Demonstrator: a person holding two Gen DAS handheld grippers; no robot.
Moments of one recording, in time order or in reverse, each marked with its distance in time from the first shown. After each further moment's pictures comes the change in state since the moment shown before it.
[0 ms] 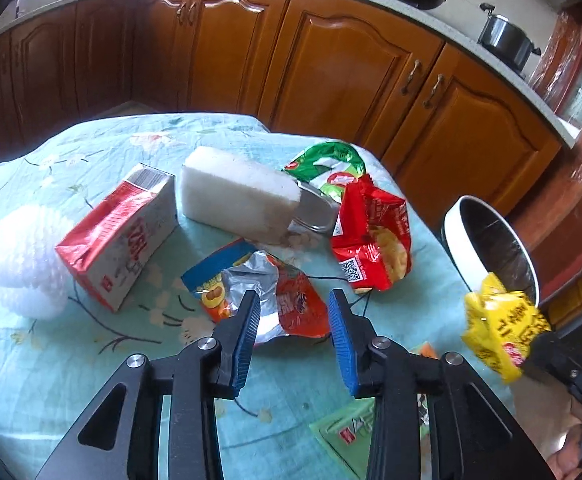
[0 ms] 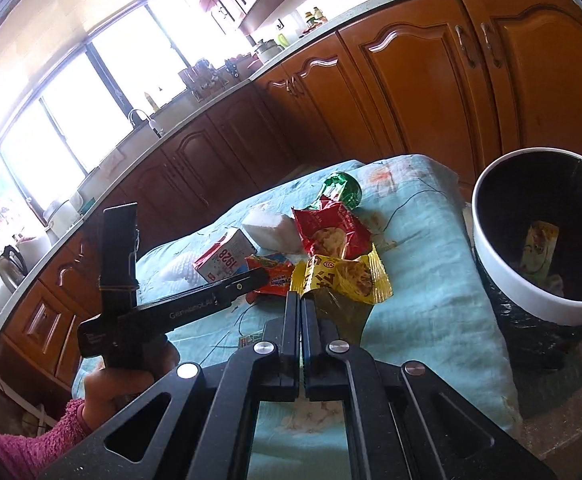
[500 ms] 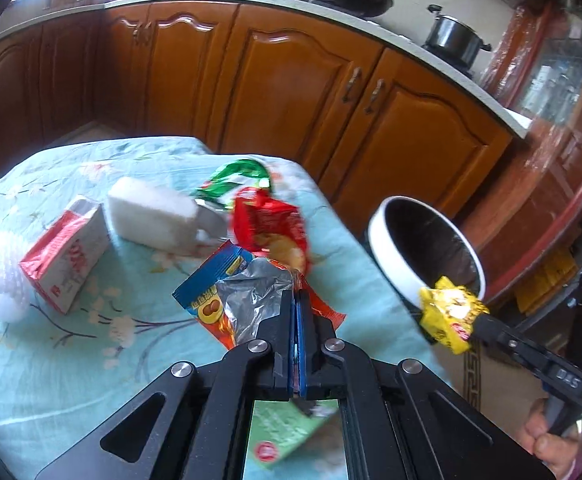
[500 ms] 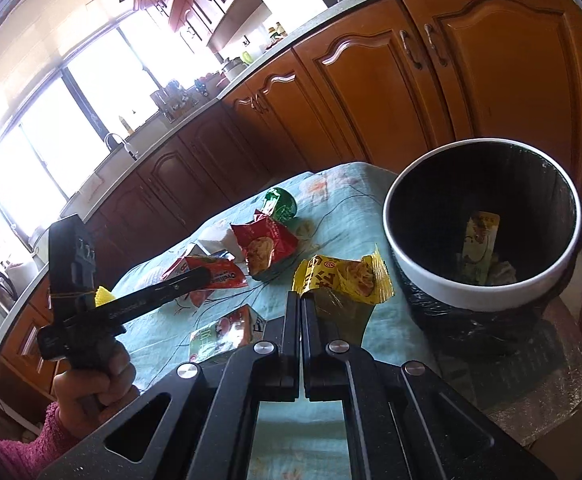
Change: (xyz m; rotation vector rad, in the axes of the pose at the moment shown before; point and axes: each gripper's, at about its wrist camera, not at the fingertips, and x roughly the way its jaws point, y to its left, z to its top) left arm -0.032 -0.054 -0.009 0.076 -0.054 -0.145; right arm -0.040 -0.057 -0.005 0.078 -0.048 -0.068
